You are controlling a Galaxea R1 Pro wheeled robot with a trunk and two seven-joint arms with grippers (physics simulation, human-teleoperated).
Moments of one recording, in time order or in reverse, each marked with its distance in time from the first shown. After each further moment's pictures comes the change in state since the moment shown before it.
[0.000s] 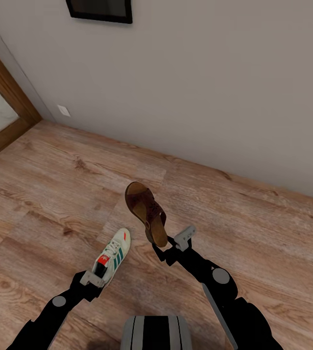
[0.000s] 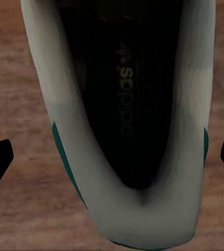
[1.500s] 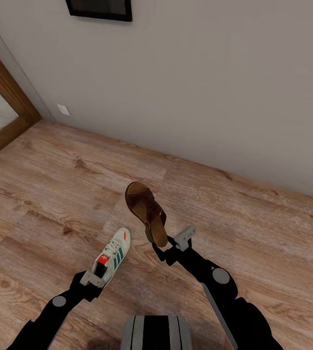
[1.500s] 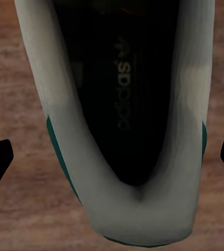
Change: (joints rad) left arm 0.000 -0.001 0.001 0.001 0.001 0.004 0.000; right arm 0.000 0.000 -0.001 0.000 0.000 0.000 0.000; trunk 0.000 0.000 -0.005
